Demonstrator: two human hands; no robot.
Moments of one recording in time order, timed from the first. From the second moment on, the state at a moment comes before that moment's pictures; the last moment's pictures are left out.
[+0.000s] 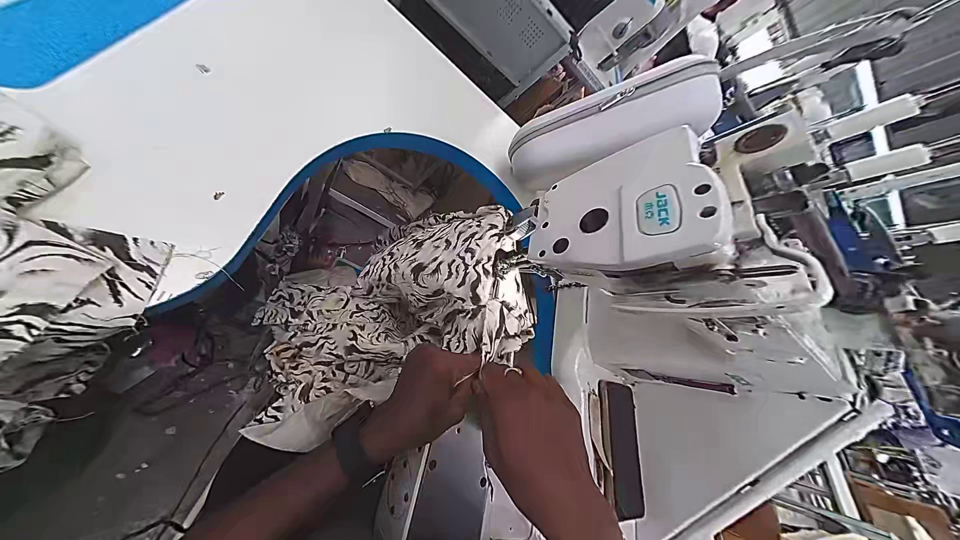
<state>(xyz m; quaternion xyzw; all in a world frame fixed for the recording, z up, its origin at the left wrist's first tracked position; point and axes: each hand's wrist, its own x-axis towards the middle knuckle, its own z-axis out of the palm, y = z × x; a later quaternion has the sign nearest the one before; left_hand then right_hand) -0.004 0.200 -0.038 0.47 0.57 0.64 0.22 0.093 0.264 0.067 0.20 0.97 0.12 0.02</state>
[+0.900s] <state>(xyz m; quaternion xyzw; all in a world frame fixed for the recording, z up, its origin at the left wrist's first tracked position) 0.020 0.173 -0.038 0.50 0.64 0.58 0.10 0.158 0.239 0.078 0.18 0.98 -0.10 0.05</state>
